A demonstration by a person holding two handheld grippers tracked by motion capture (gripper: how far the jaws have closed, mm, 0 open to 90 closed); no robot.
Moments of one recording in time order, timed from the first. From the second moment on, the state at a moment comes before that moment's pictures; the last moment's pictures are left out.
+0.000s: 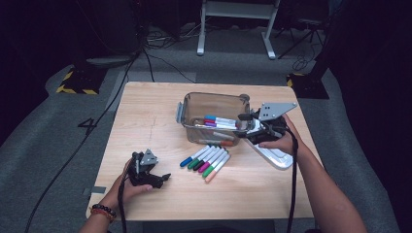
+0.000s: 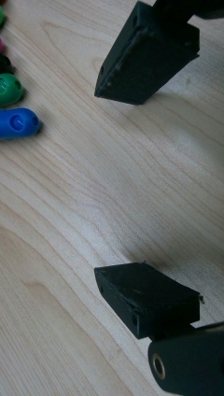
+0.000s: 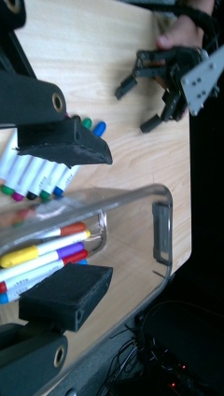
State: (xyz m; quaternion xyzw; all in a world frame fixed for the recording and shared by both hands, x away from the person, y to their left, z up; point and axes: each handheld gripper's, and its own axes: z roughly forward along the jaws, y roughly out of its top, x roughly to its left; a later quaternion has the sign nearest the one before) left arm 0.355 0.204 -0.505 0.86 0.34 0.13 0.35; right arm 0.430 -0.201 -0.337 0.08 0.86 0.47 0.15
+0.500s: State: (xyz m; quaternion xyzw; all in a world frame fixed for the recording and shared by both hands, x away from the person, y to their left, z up) left arm 0.355 0.204 -0.505 0.86 0.35 0.13 0.35; right arm 0.389 -0.211 -0.374 0.06 0.87 0.47 0.13
